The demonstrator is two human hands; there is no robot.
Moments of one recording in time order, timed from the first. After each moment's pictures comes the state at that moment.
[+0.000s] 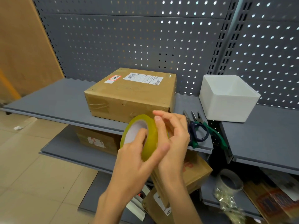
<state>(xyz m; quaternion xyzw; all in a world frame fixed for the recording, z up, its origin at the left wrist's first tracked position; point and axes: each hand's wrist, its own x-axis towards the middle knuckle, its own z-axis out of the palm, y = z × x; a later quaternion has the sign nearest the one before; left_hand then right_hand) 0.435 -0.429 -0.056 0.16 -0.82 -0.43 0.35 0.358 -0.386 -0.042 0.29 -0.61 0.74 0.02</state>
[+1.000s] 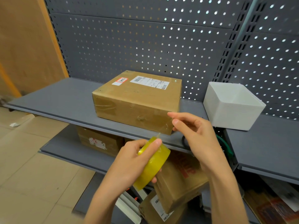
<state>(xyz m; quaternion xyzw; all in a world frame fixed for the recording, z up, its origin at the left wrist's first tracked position) 0.447 -0.444 -0.032 0.27 -0.70 -0.64 0.16 0.313 -0.357 -0.010 0.39 -0.68 0.61 -0.16</state>
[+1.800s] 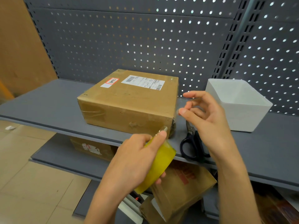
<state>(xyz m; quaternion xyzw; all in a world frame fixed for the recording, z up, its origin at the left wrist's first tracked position) 0.412 -0.452 -0.003 0.31 -0.74 -0.59 0.09 0.265 -0.372 0.002 0.41 -0.62 0.66 -0.13</state>
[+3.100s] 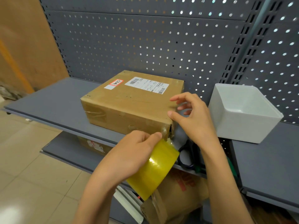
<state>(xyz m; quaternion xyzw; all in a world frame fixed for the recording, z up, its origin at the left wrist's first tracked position) 0.391 -0.459 0.008 0.34 -0.79 -0.50 0.09 0.230 -0.407 -0.005 0.45 -0.73 0.51 -0.04</state>
